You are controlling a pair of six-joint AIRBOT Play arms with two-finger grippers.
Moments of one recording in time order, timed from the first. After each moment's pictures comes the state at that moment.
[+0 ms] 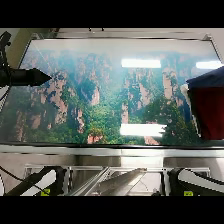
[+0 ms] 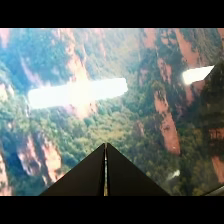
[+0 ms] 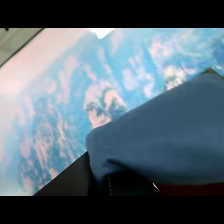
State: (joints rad) left arm 0.24 -1.14 1.41 -2.23 1.37 1.93; right arm -0.65 -1.35 1.85 -1.11 1.32 1.69
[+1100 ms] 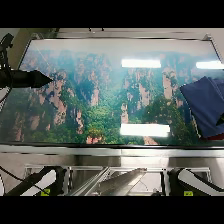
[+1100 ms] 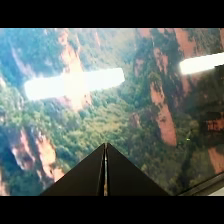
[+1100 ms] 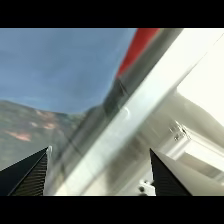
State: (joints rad) left arm 0.24 -1.14 1.41 -2.23 1.40 1.94; right arm -0.68 -1.24 1.23 -1.60 1.61 1.87
